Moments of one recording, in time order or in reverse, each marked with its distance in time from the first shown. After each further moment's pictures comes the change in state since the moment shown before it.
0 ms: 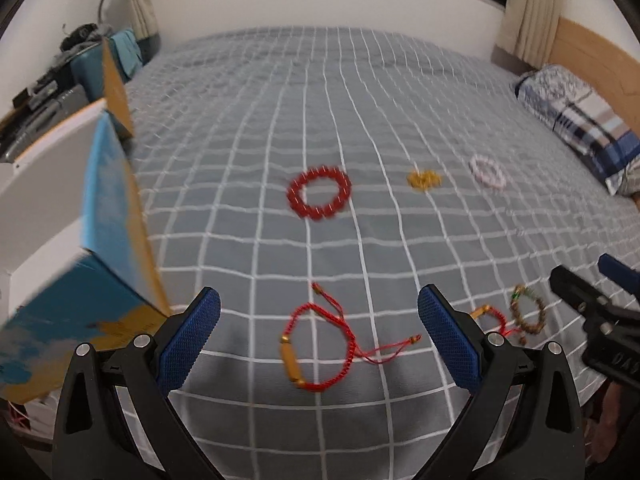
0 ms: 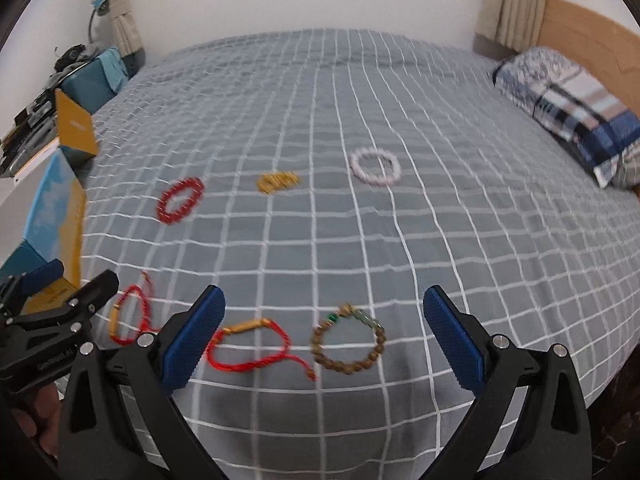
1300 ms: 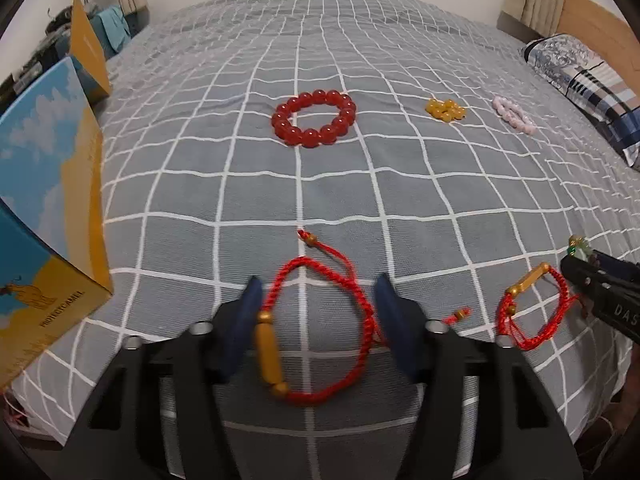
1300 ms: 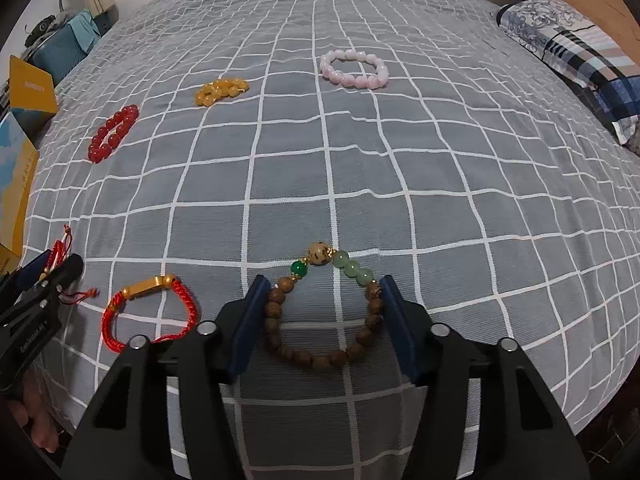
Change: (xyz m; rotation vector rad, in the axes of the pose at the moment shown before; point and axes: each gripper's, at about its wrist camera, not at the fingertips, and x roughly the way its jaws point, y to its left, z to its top) left arm 0.065 -0.003 -0.033 0.017 0.095 0.013; right arm 0.081 -0.028 -0.028 0.005 0.194 -0.032
